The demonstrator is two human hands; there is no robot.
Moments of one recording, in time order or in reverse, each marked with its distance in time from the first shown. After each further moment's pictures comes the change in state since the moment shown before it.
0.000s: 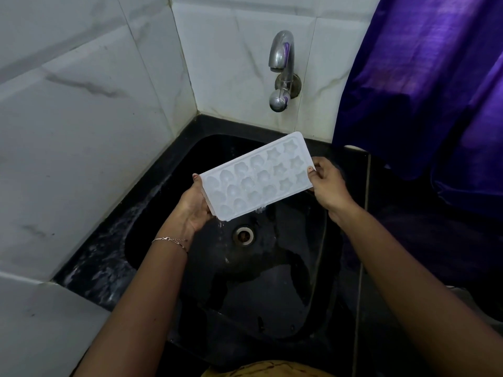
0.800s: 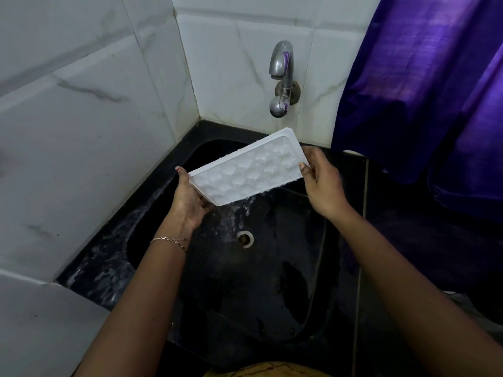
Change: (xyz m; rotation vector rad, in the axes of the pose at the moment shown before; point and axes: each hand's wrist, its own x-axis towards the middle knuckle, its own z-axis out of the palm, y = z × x) left_hand -0.006 0.012 -0.004 -0.125 0.035 0.156; right_hand -0.020 -0.023 0.001 -0.248 -0.001 -0.485
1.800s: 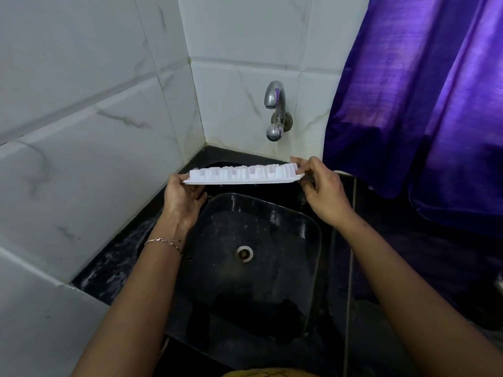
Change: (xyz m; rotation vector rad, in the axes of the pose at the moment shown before) left_hand -0.049 0.034 -0.001 -0.091 -0.092 0.243; right_hand -0.019 -0.033 -0.036 -0.032 -0.001 -0.211
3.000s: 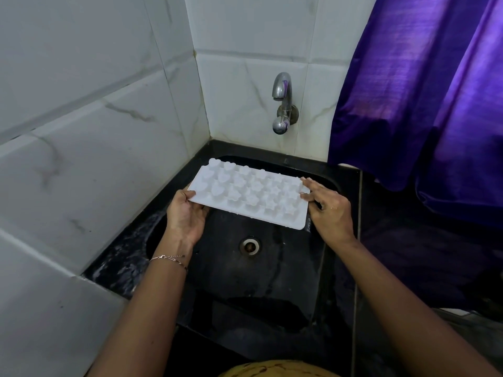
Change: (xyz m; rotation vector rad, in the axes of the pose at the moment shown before) left_hand -0.026 -0.023 -0.028 -0.210 0.056 -0.008; right_hand -0.052 0.033 0.034 -0.181 0.178 -0.037
